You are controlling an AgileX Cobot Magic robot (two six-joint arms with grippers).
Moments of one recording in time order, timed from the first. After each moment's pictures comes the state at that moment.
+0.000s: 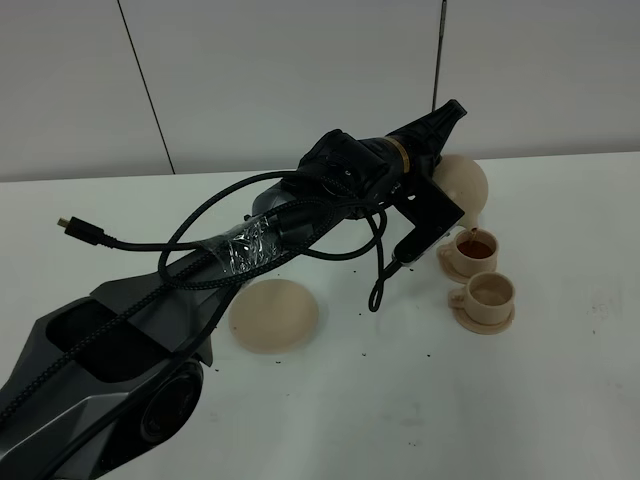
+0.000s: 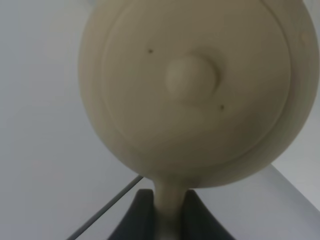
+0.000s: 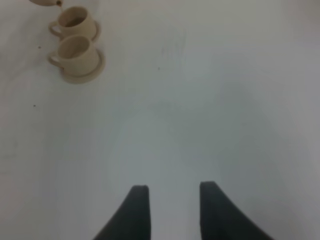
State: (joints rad) left arm -0.64 2.54 -2.27 0.36 0.30 1.78; right arm -0.02 0.05 -0.48 0.09 1.07 0.05
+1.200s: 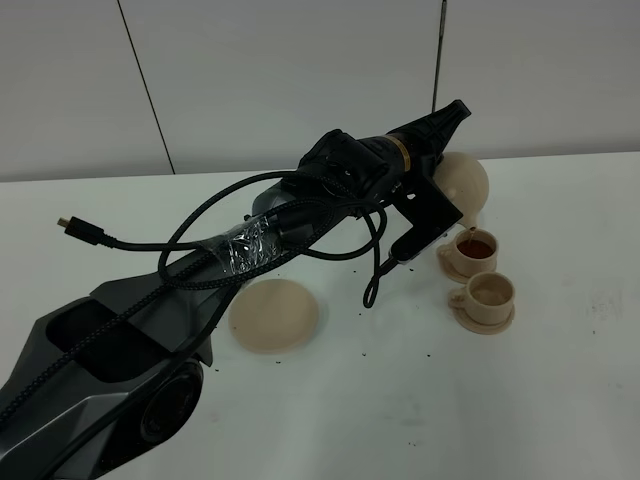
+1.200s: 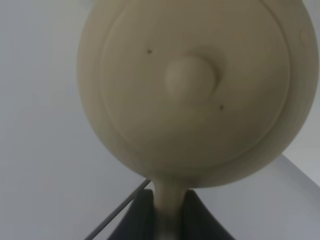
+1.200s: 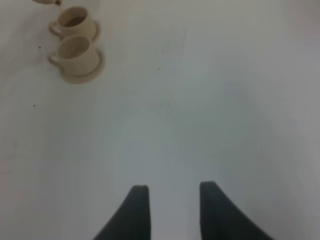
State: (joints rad) left arm -0.64 2.54 -2.27 0.36 0.27 1.84; right arm -0.02 0.05 -0.48 0.09 1.07 0.05
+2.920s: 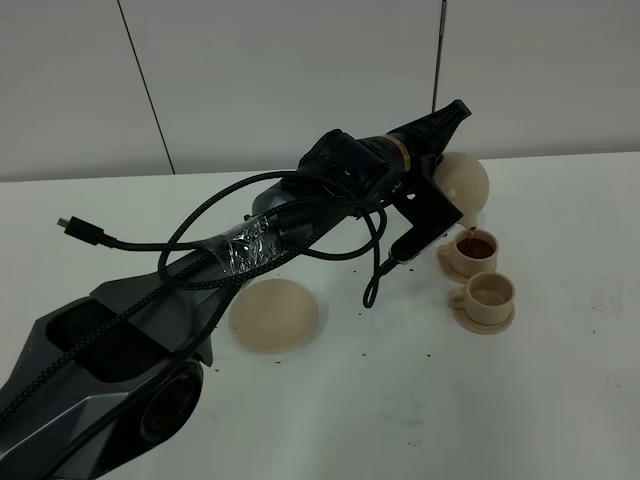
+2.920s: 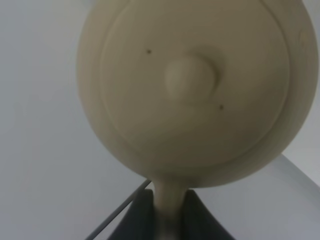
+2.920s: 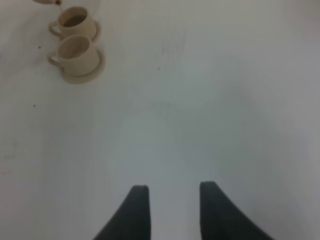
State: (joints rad) left arm -0.64 2.54 -2.27 0.36 0.27 1.84; right arm -0.02 0.05 -0.48 0.09 1.07 0.05
